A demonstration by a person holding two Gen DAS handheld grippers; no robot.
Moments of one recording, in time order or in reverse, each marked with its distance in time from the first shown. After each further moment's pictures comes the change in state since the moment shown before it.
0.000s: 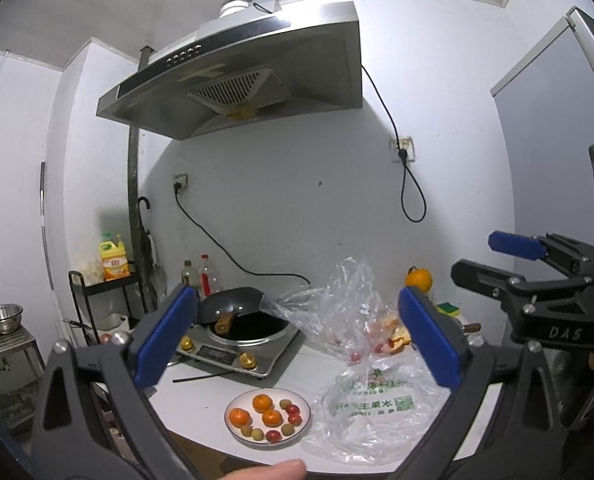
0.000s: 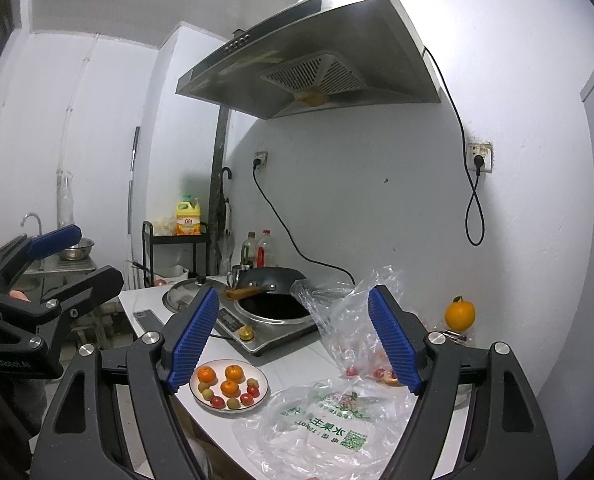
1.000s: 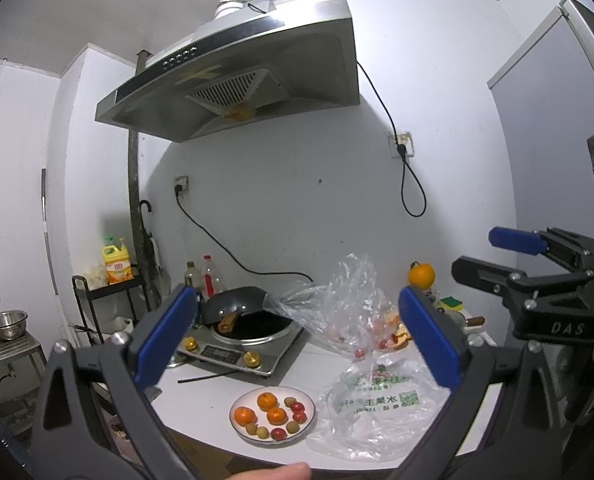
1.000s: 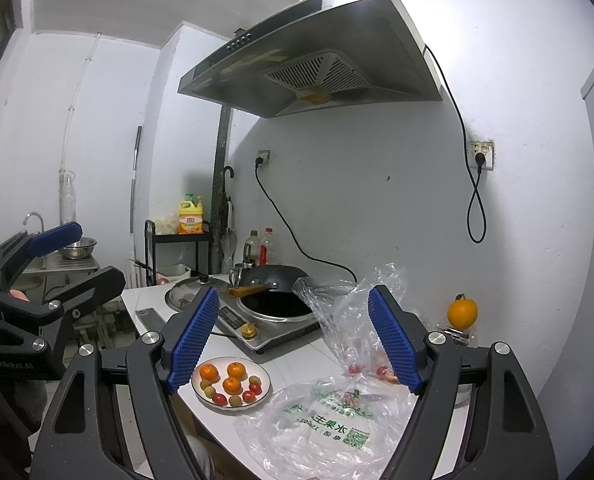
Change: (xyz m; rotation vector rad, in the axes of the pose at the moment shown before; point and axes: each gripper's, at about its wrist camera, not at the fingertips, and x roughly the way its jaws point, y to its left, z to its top) left arm -0.001 -0.007 -0.002 0.028 0.006 0.008; right arm 0.001 0.003 -0.001 -0.004 0.007 0.009
